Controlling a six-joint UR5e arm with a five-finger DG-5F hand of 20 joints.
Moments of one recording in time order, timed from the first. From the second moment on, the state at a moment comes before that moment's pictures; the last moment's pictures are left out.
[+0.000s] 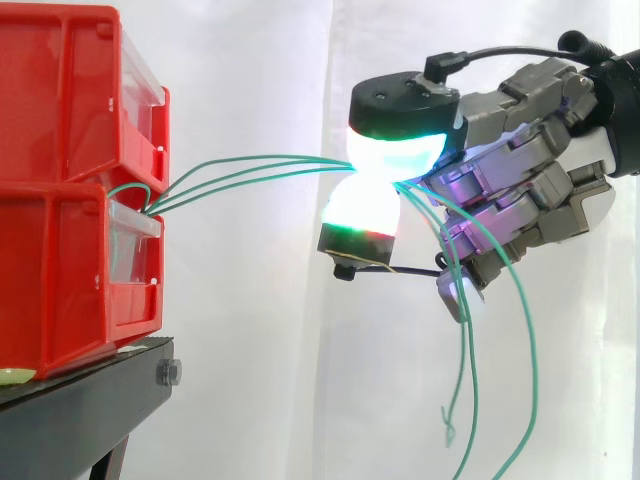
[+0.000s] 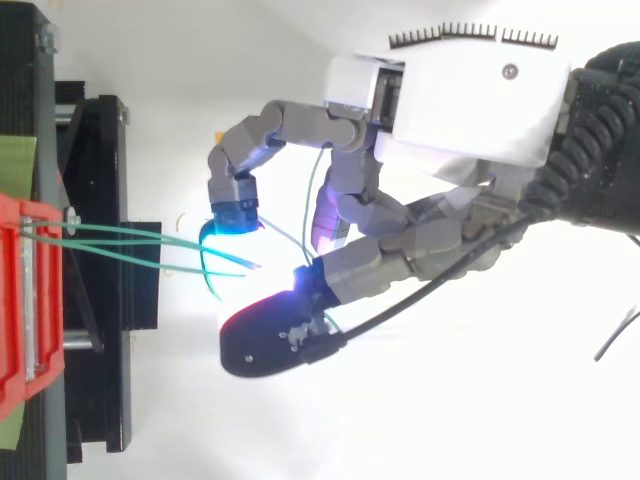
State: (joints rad) arm 0.14 -2.28 -0.88 -3.43 -1.27 -0.21
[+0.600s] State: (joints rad) arm 0.14 -2.28 -0.88 -3.43 -1.27 -0.21
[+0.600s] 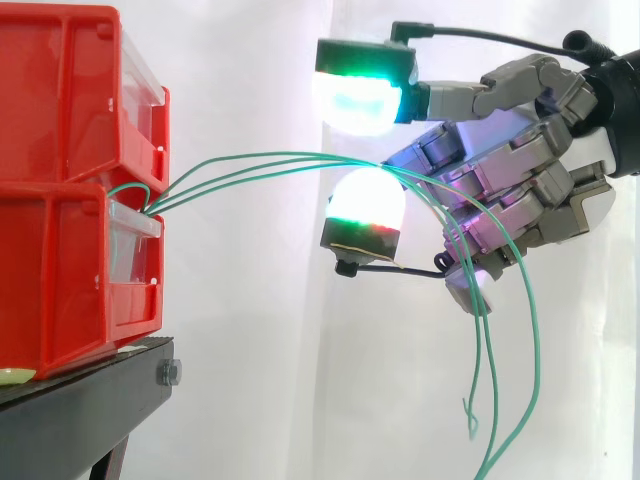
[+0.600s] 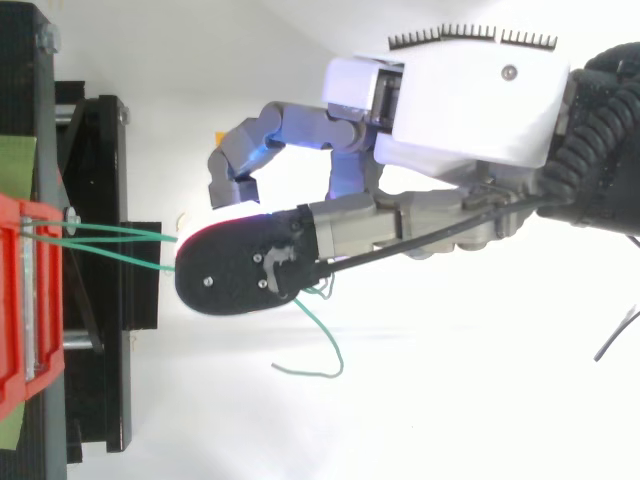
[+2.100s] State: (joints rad) arm 0.14 -2.28 -0.88 -3.43 -1.27 -0.21
